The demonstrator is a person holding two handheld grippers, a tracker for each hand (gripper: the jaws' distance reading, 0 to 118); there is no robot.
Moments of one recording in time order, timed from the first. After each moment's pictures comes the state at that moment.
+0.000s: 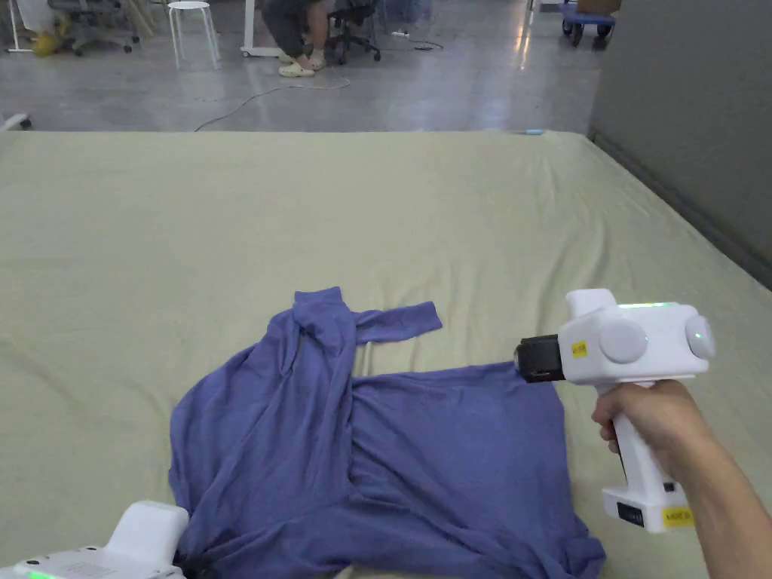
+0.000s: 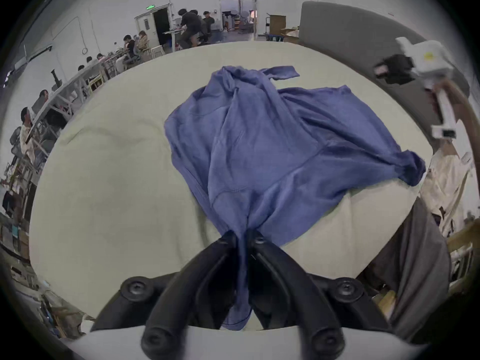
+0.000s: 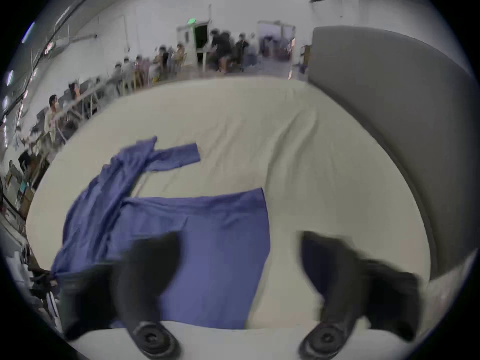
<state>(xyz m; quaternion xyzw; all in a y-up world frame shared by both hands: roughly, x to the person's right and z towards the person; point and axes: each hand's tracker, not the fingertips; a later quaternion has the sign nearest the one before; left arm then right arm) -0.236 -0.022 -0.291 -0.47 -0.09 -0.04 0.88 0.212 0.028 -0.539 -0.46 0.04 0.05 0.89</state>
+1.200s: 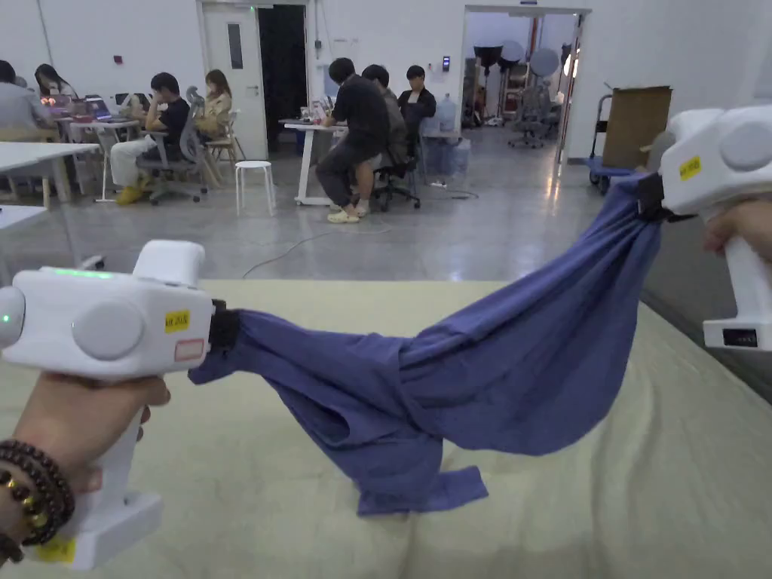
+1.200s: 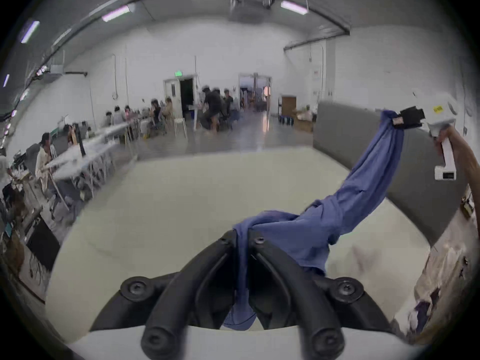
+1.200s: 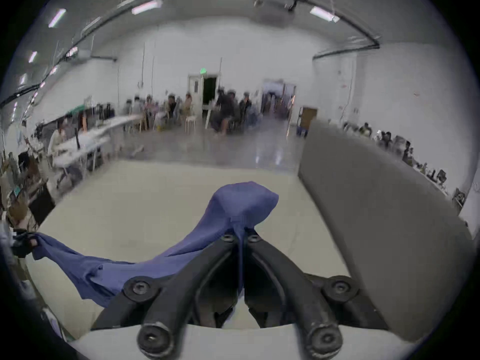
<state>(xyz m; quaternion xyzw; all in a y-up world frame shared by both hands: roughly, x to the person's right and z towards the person) -0.273 0.280 -0.491 -0.20 -0.05 -0.01 0.98 0.221 0.394 -0.615 -0.20 0.01 0.06 0.98</state>
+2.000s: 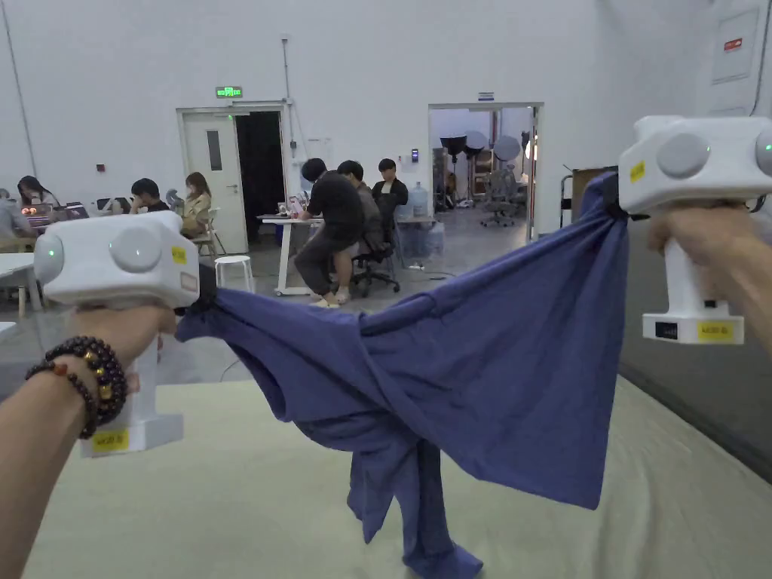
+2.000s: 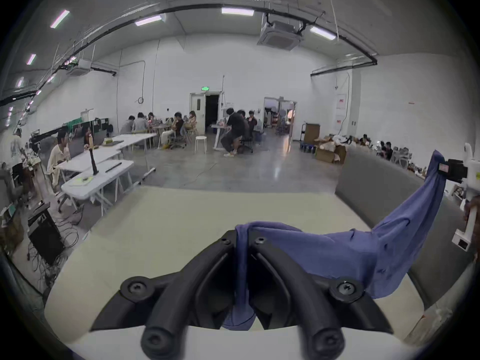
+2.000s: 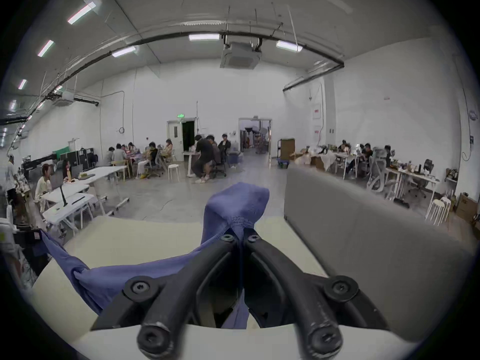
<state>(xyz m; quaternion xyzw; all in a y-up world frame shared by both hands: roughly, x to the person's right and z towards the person) -0.282 0.345 -0.623 -0.21 0.02 0.04 0.98 0.236 0.411 -0.667 -0.15 -0.02 -0.01 0.99</state>
